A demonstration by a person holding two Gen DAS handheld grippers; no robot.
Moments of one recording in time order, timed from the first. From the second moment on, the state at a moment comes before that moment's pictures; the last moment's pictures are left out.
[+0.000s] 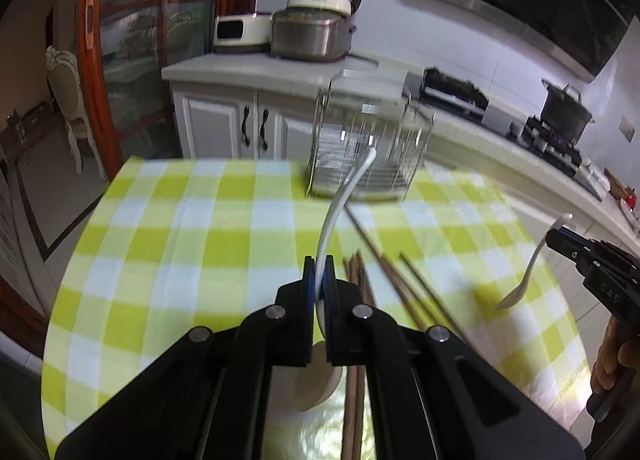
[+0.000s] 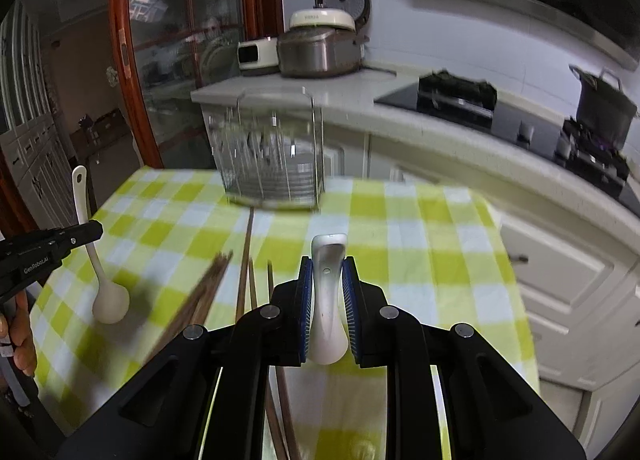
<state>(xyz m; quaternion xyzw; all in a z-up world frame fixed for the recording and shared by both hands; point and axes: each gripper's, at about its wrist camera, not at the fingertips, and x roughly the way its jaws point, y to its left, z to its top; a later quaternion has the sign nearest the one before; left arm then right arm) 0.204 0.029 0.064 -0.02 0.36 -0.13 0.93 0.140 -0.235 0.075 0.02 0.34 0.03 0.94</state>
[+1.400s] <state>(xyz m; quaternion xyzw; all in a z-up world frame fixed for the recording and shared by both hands) 0.438 -0.038 0.079 -0.08 0.25 -0.15 0.95 0.374 -0.198 0.091 0.01 0.26 0.06 0.96</state>
